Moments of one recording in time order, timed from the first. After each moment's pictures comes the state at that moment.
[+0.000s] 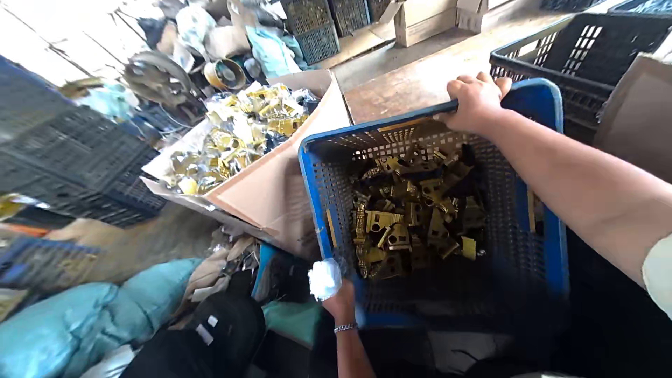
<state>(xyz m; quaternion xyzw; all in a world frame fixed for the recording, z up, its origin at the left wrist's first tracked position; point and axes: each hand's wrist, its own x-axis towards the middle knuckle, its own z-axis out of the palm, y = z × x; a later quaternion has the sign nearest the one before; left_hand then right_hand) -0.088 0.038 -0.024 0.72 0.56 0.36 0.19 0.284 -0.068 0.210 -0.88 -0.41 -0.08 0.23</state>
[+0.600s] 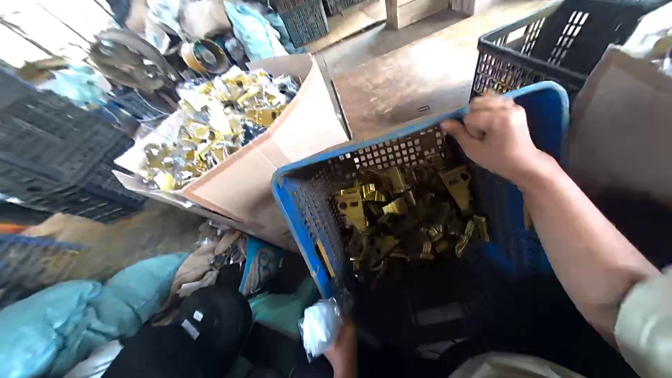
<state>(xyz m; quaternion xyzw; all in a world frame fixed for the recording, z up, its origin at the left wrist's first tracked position) -0.135 -0.059 -0.043 0.72 0.50 0.44 0.21 0.252 -0.151 0.169 -0.71 -0.54 -0.25 0.37</state>
